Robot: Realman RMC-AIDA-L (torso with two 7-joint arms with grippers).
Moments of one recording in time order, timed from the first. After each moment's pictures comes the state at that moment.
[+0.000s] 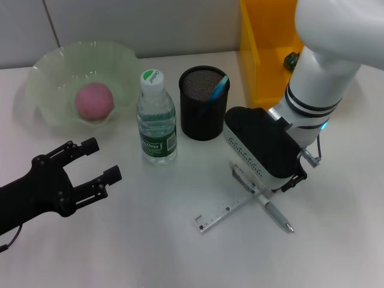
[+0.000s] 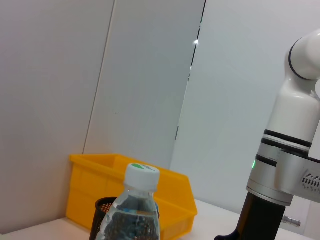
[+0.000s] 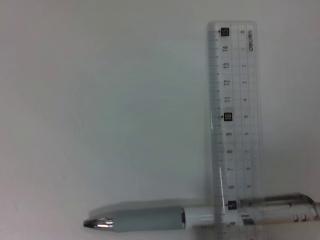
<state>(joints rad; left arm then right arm) -0.36 -2.07 0.67 0.46 1.73 1.67 -1.05 0.93 2.09 -1.62 -0.85 -2.71 -1.41 1.52</state>
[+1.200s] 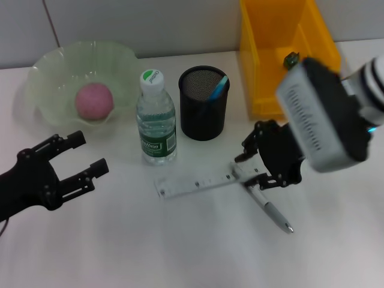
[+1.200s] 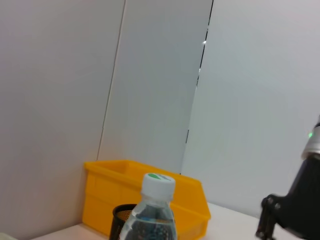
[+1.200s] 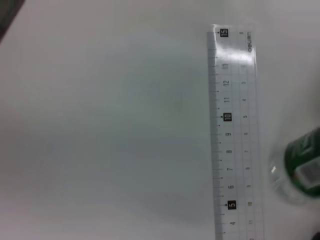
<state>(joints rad) -0.35 -2.06 0.66 0.49 1.72 1.68 -1.07 0.54 2.08 -1.38 -1.43 -2.40 -1.57 1.49</state>
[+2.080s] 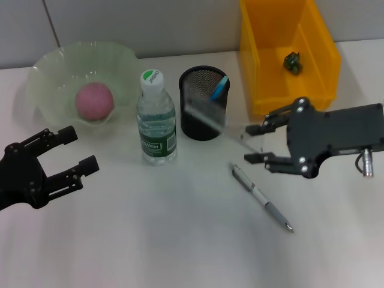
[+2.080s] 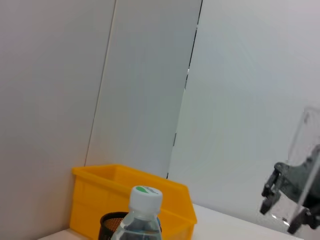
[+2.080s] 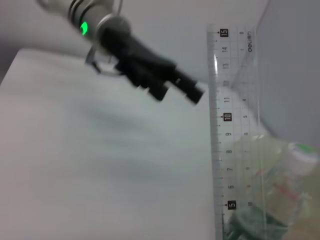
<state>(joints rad) -0.33 -2.06 0.66 0.62 1.73 1.74 -1.18 0.28 2.08 -1.11 -1.39 -1.88 -1.57 1.38</state>
